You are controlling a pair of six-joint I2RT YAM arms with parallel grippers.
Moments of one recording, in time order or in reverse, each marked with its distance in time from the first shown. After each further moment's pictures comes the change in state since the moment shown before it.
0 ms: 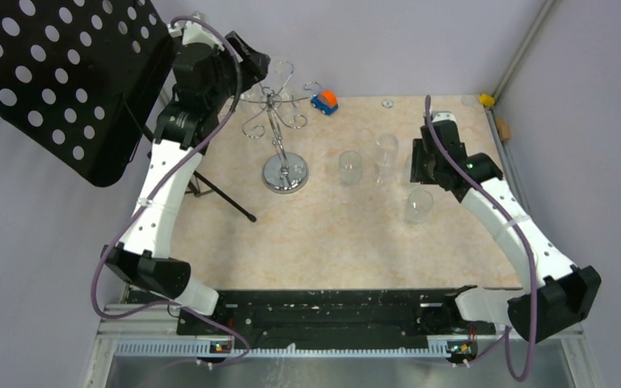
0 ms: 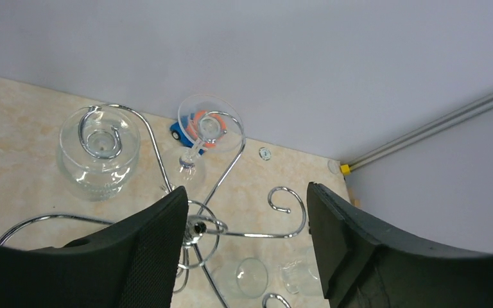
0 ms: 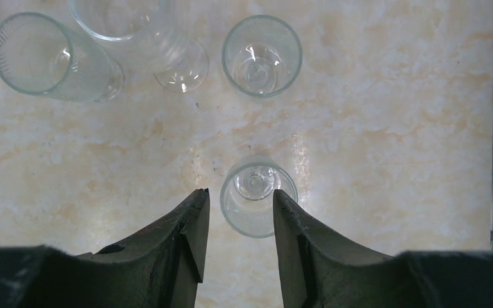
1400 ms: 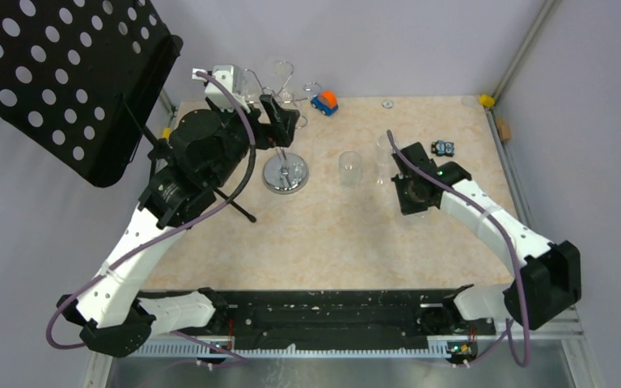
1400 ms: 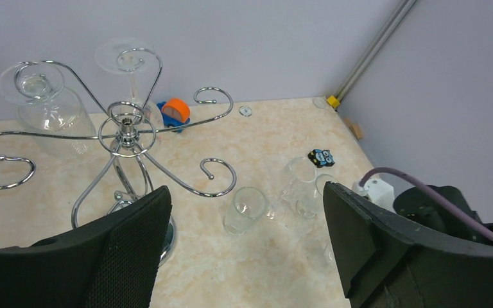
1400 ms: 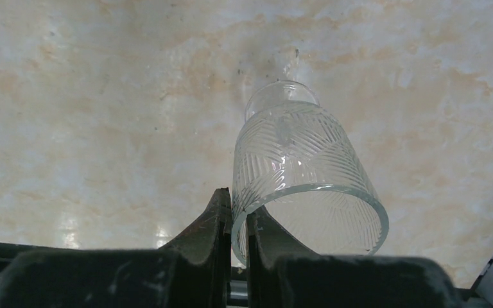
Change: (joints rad) left arm -0.399 -0.352 -0.293 0.014 -0.202 0.274; right arm 0.117 0.026 -0.122 -0.099 -0.112 -0.051
